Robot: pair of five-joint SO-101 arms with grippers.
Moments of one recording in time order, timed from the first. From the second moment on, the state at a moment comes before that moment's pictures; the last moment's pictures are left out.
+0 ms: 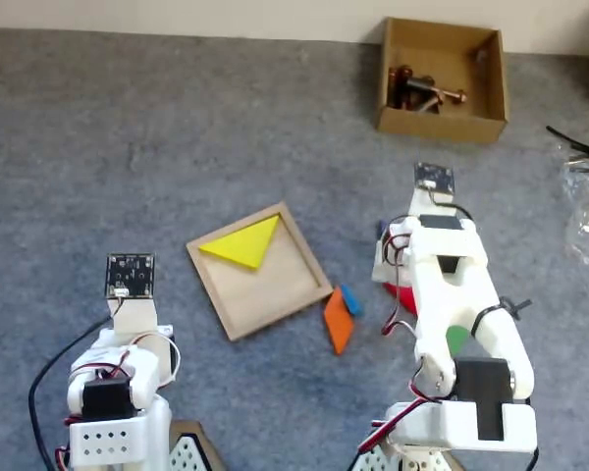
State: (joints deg) left arm -10.8 -103.1 96.0 75.4 2.0; right arm -2.2 -5.5 37.8 54.8 -5.6
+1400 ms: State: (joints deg) left arm -10.8 -103.1 96.0 75.4 2.0; right arm -5.8 1.0 36.5 54.1 -5.5
